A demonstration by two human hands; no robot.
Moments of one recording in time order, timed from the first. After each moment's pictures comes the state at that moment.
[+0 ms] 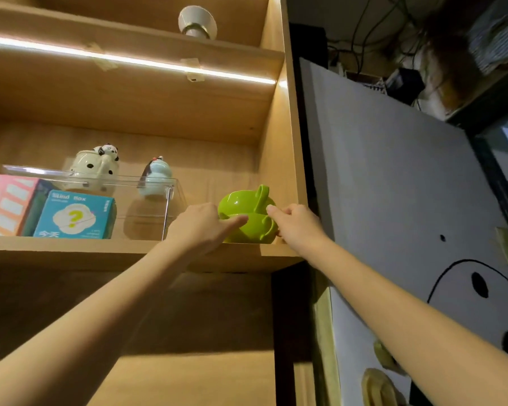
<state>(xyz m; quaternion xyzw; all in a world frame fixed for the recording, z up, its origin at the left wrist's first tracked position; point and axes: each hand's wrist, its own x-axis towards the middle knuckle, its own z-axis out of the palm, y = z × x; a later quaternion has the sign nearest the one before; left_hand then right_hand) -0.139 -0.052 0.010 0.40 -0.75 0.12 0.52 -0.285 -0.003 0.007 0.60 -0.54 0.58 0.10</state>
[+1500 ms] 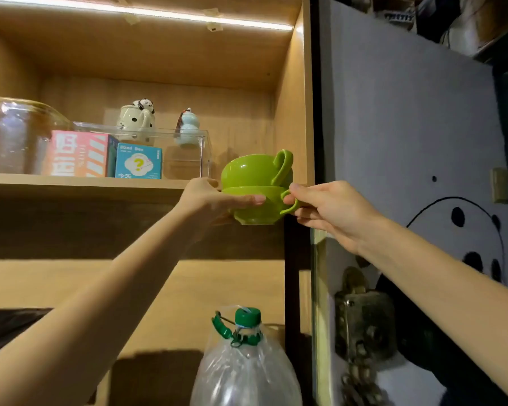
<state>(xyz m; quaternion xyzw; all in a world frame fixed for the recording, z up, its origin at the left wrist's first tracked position) -0.076 0.056 -0.063 0.27 -0.71 -0.35 0.56 -0.248 0.129 -0.073 0.62 -0.46 0.62 -0.15</state>
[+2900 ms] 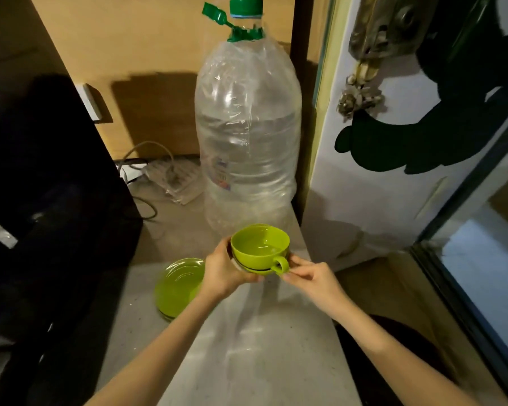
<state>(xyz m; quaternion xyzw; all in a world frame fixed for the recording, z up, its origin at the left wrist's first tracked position) -0.056 0.131 -0.587 0.54 -0.69 -0.39 0.28 -0.239 0.209 -0.604 0.51 -0.62 0.43 -0.42</state>
